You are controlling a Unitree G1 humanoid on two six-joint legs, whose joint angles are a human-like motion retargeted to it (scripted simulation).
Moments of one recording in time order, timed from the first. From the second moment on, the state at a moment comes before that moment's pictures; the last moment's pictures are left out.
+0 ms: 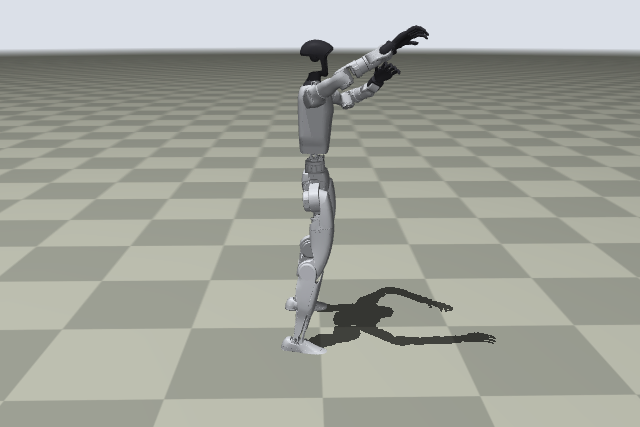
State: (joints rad) left arm -0.87 1.02 -0.51 -0.21 -0.46 -0.26 0.18; right arm -1.98 -1.13 1.40 0.73 -0.36 0.03 -0.10; waist 0.01 -0.03 0.04; left_leg 0.15 0.13 0.15 0.09 -0.18 -0.15; right_leg 0.06 -0.24 -0.08 0.12 -0.07 0.23
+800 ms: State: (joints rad) left arm -1.06 0.86 -0.64 -0.18 -0.51 -0.24 0.19; right arm -1.73 -0.93 1.18 0.53 -0.31 0.03 -0.16; waist 0.06 -0.03 0.08; left_leg 0.18 0.13 0.13 0.03 -0.16 -0.15; right_leg 0.06 -0.22 -0.07 0.12 -0.06 0.23
